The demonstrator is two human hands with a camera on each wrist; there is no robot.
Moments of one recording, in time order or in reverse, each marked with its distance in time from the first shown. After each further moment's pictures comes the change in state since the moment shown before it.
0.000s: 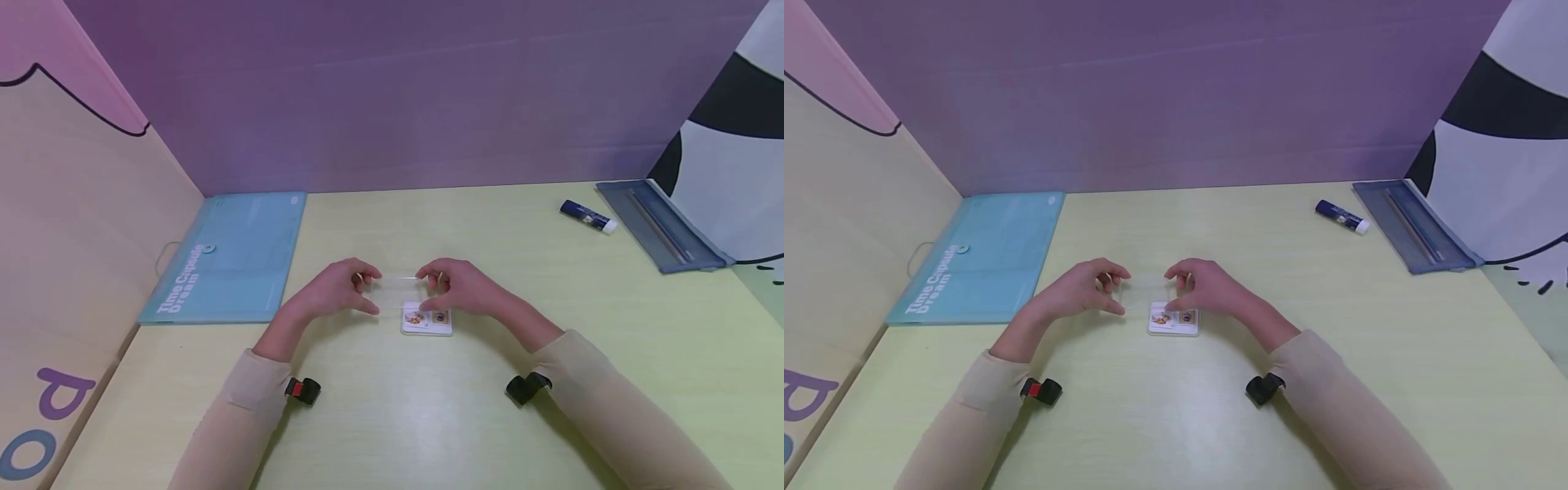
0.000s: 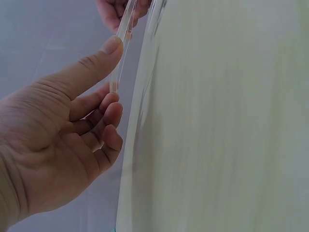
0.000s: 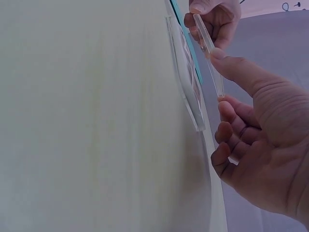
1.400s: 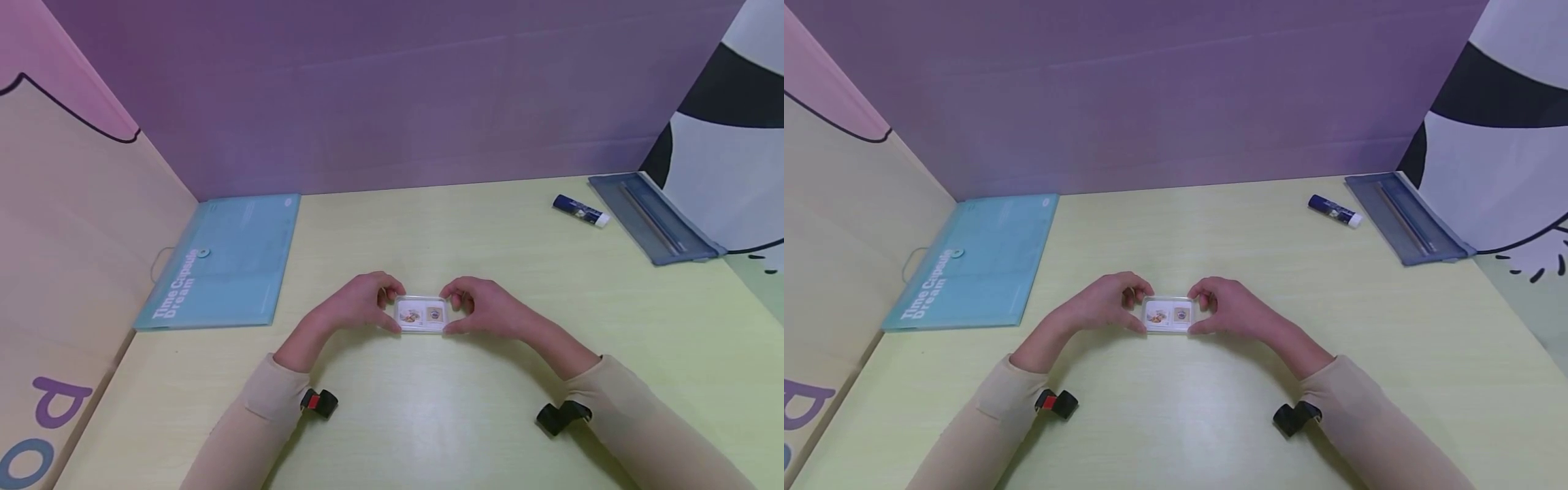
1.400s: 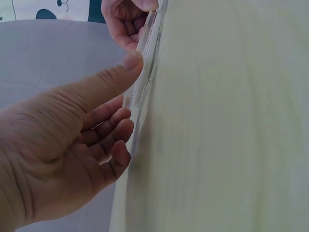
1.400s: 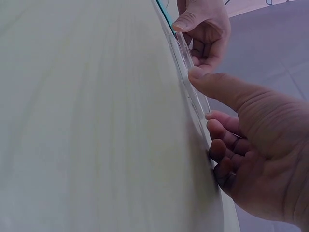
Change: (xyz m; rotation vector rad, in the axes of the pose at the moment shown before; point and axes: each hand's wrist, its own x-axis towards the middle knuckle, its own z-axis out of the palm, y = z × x) left_hand 0.012 0.024 0.041 0.127 -0.110 0.077; right_hand -0.052 0.019 0.000 0.011 0.024 0.061
